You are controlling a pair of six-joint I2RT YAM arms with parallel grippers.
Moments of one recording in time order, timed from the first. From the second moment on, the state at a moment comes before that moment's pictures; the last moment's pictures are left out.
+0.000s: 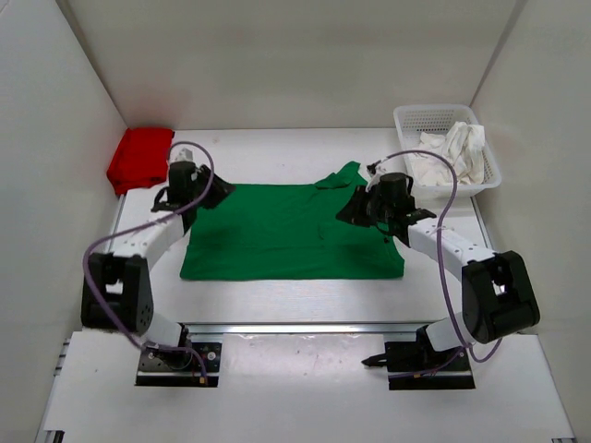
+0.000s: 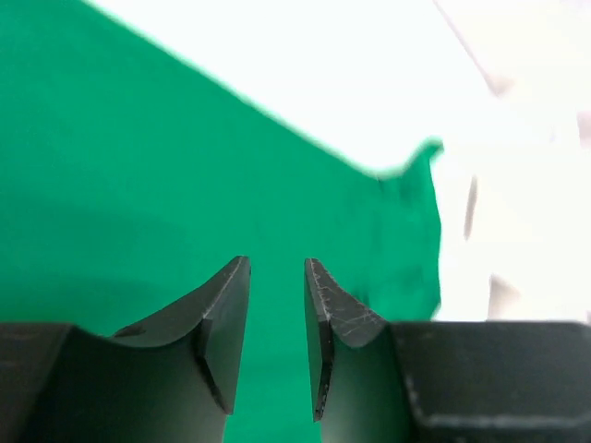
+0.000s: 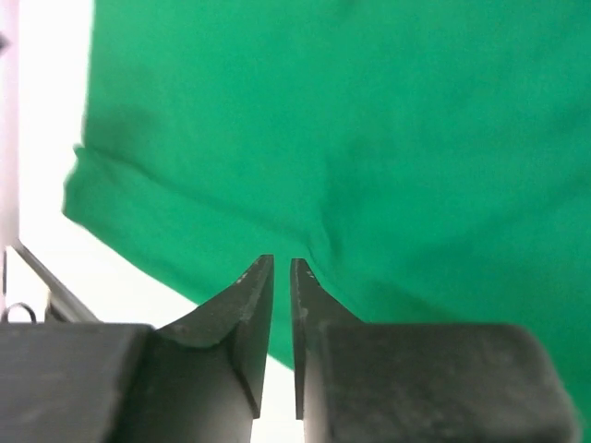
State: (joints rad) left arm -0.15 1.41 0.84 0.03 0.19 -0.82; right arm 0.33 1.43 0.80 -0.01 -0.40 0.53
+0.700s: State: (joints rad) left arm 0.04 2.14 1.54 -0.20 -0.13 -0.63; right arm 0.35 1.42 0.62 0.09 -0.48 0.54
